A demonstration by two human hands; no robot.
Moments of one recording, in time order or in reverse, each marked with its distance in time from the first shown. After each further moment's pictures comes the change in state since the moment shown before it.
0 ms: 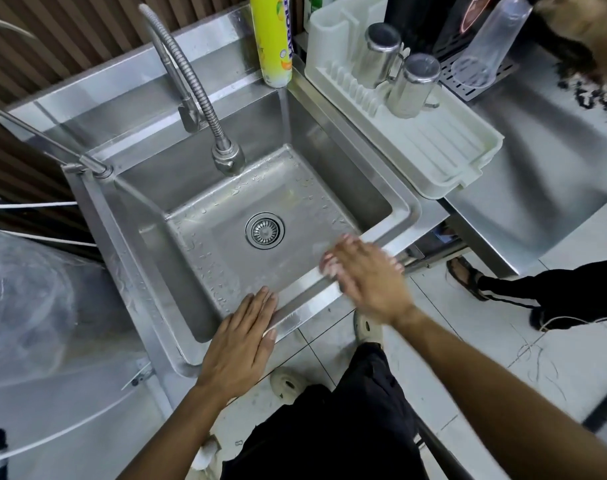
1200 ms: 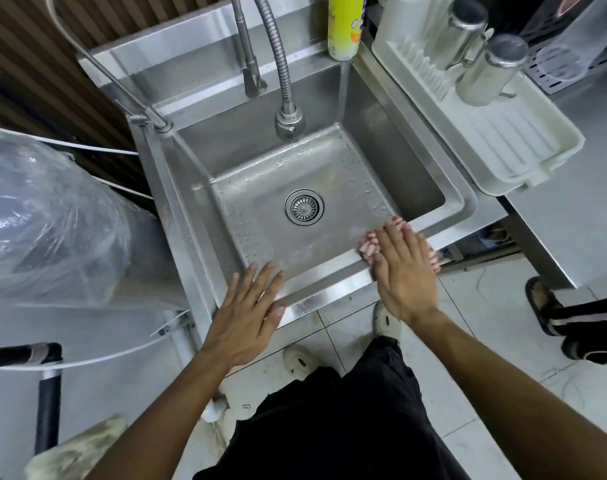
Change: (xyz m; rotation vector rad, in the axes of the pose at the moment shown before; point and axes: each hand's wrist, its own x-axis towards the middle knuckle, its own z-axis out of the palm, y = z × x) left_hand -0.032 -0.031 -0.011 0.173 -0.015 -0.069; right_hand -0.004 -0.040 0.010 -0.067 0.079 0.212
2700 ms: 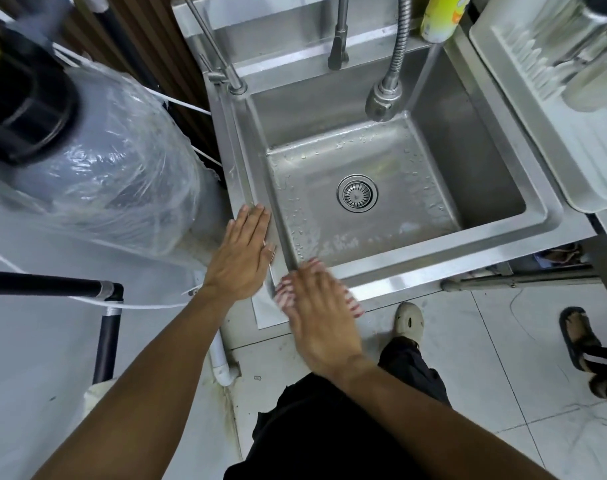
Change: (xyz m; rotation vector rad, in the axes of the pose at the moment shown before) left_hand -0.008 -0.095 -0.026 -0.104 0.134 -0.299; right_hand -0.073 -0.202 0.072 0.029 -0.162 -0.362
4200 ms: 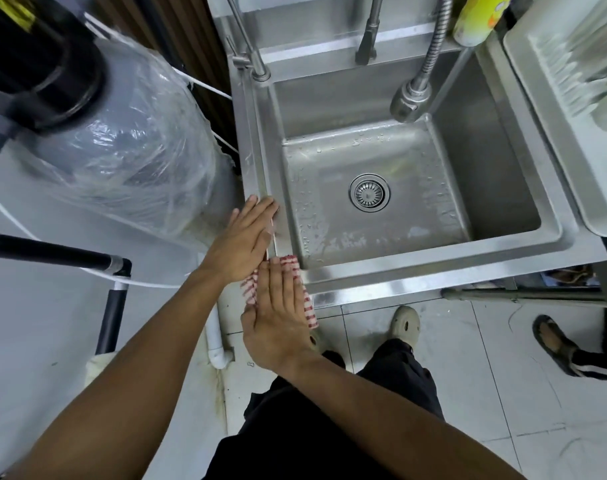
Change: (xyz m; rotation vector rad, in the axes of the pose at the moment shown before) left_hand 0.001 -0.010 -0.015 -0.300 -0.084 -0.053; right_hand 0.020 -0.072 0.010 0.236 -0.239 0.102
